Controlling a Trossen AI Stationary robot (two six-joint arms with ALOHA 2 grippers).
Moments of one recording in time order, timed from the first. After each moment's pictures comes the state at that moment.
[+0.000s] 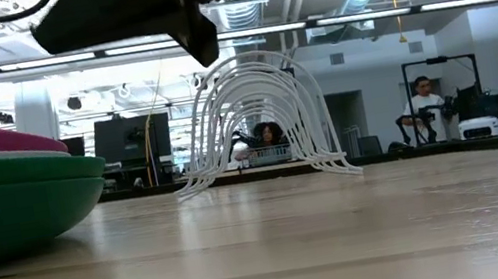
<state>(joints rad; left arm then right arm) -0.72 1.08 0.74 -0.67 -0.02 -0.62 0.37 2.12 1.54 0.01 0.11 0.34</state>
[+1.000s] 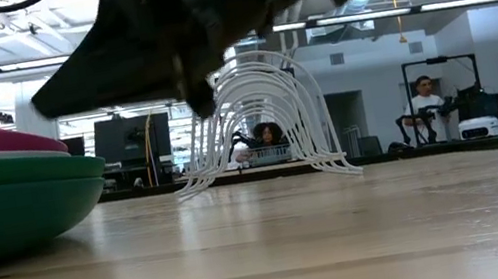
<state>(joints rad) -0.72 1.08 0.74 -0.64 -0.08 -0.58 0.34 2.20 1.42 0.34 0.10 0.33</state>
